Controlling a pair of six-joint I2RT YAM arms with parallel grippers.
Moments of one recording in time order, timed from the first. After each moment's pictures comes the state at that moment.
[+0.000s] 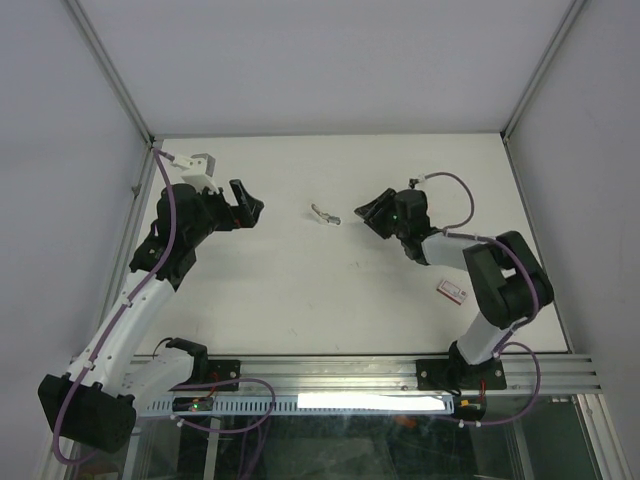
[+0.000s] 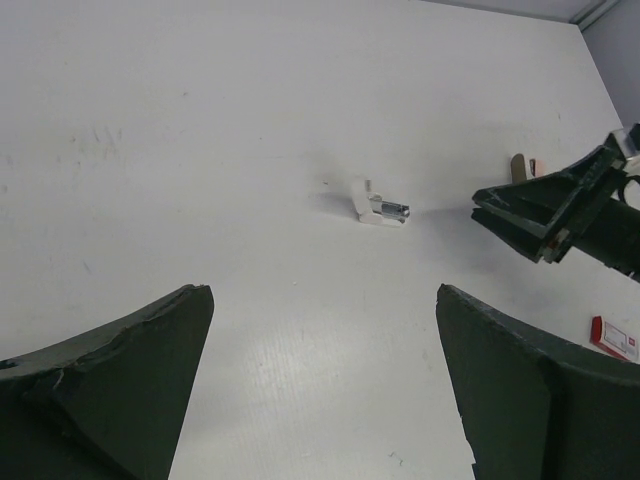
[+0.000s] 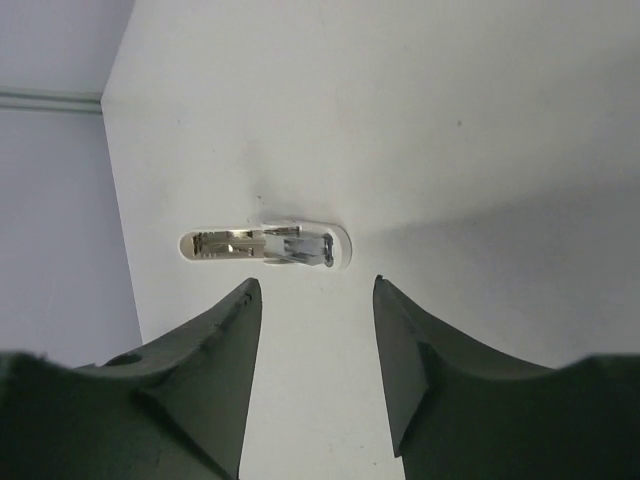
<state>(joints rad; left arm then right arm) -0.28 0.96 0.88 -0.25 0.10 -0.36 0.42 1.73 0.77 0.44 -0.07 1.07</state>
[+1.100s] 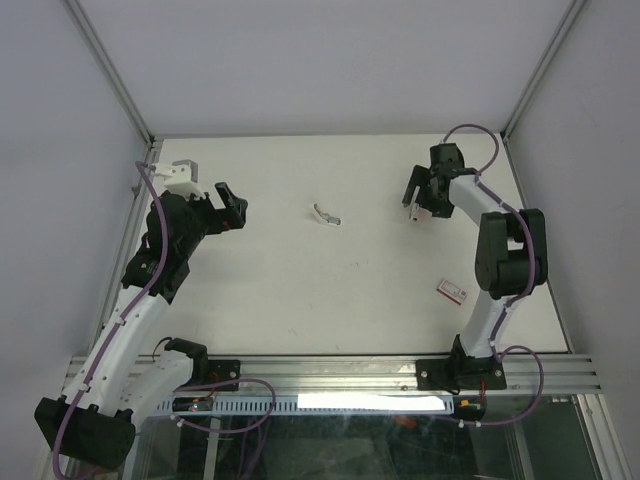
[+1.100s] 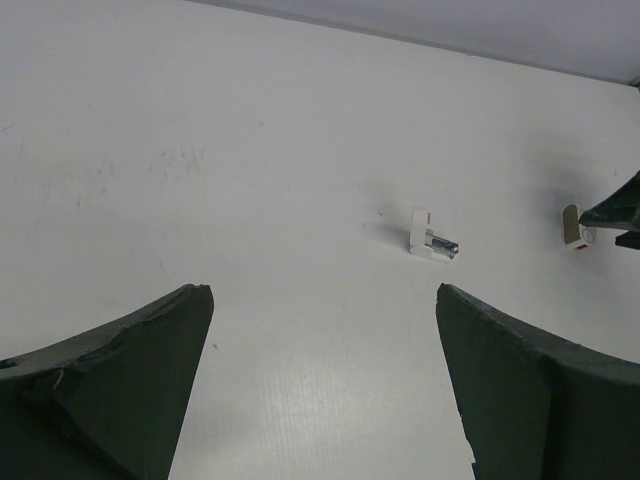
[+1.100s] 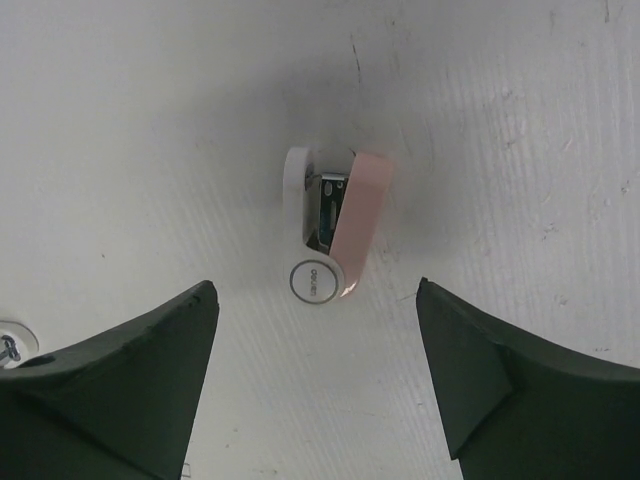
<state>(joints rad) -0.26 0.86 0.84 -0.26 -0.05 -0.35 0.11 1.84 1.31 -0.50 0.03 0.41</state>
